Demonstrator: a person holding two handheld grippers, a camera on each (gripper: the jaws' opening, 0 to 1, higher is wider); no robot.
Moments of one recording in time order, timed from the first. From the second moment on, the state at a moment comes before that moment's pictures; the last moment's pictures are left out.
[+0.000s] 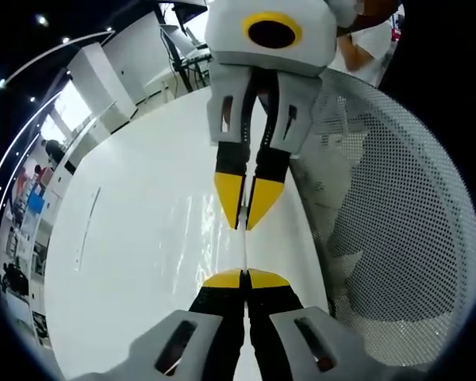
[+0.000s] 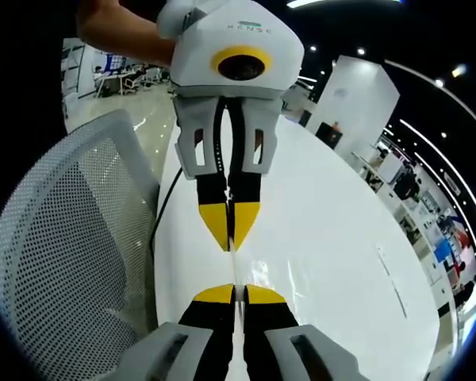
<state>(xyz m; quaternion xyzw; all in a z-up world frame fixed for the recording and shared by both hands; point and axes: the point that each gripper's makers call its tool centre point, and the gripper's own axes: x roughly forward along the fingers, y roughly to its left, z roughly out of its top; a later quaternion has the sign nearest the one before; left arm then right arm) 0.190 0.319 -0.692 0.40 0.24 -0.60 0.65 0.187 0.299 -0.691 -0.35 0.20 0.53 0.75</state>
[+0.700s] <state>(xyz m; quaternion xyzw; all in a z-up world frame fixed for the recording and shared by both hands) 0.188 0.320 -0.691 0.39 0.25 -0.60 0.66 0.185 0.299 -0.690 -0.35 0.20 0.53 0.75</state>
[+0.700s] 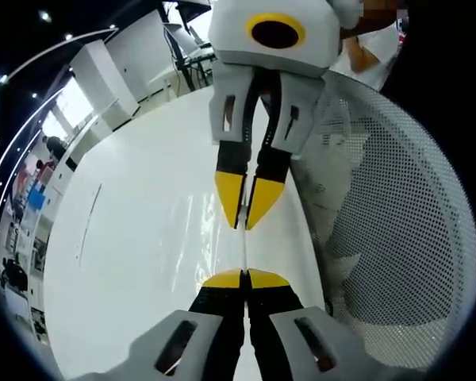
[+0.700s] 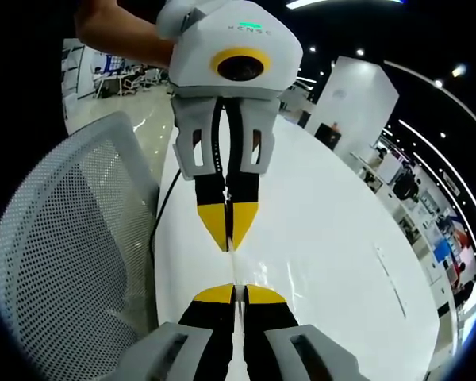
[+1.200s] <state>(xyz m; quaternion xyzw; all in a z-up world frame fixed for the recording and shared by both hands) 0.188 0.317 -0.691 0.39 0.25 -0.60 0.65 0.186 0.297 -0.690 -0.35 0.20 0.53 0.75</state>
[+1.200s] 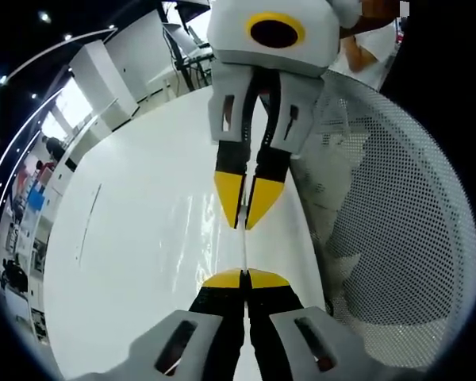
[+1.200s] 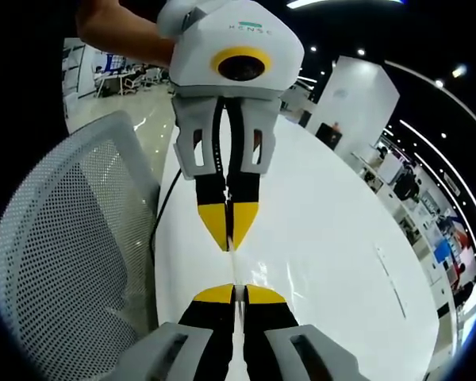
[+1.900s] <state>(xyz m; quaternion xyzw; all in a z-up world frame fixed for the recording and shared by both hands) 0.190 0.320 -0.690 0.39 0.25 -0.59 0.66 0.187 0.300 -0.690 -0.35 0.20 0.53 0.75</state>
